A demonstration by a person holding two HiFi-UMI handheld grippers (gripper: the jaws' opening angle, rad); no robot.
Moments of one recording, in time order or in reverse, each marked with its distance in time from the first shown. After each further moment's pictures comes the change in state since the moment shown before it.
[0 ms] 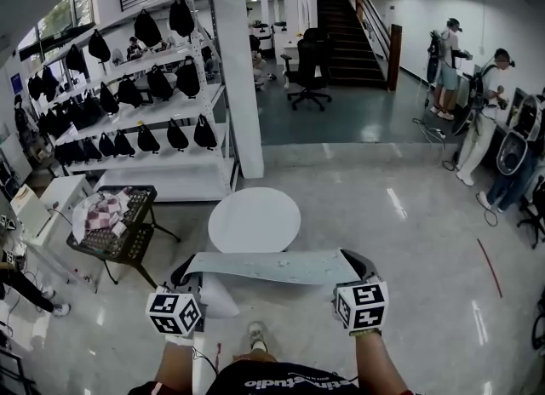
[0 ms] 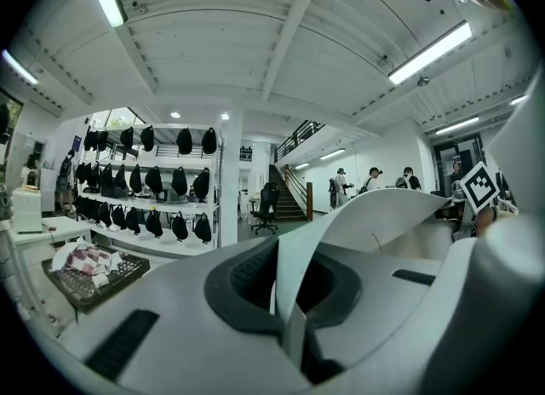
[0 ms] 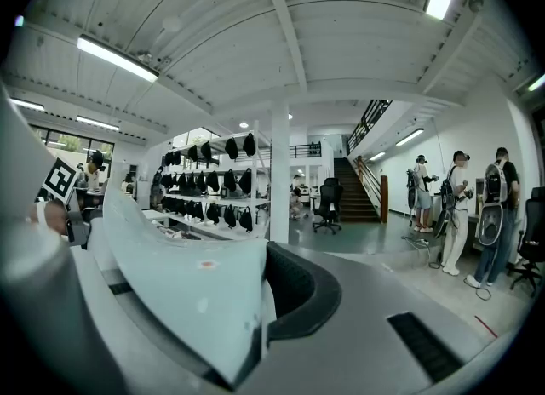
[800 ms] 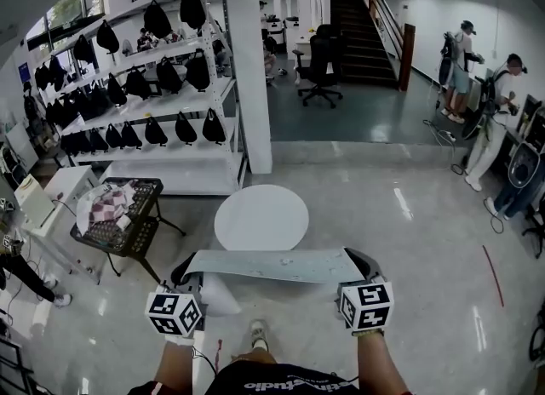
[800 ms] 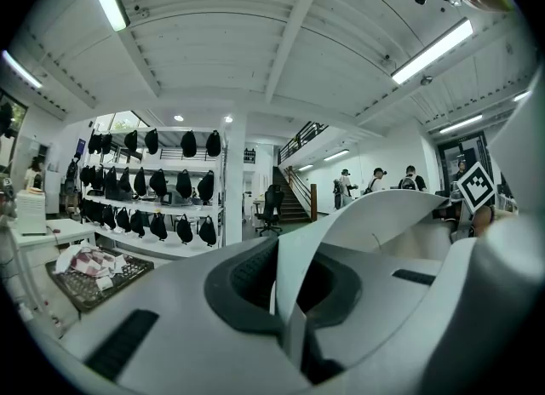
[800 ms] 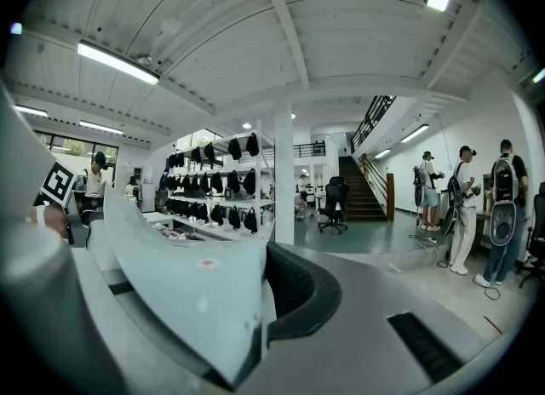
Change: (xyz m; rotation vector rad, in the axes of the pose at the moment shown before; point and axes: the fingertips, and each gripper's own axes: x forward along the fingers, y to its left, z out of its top) left arm 0.005 0.015 0.007 0.003 -0.015 0.030; right arm 0.027 0.003 0.010 0.010 -0.002 0.039
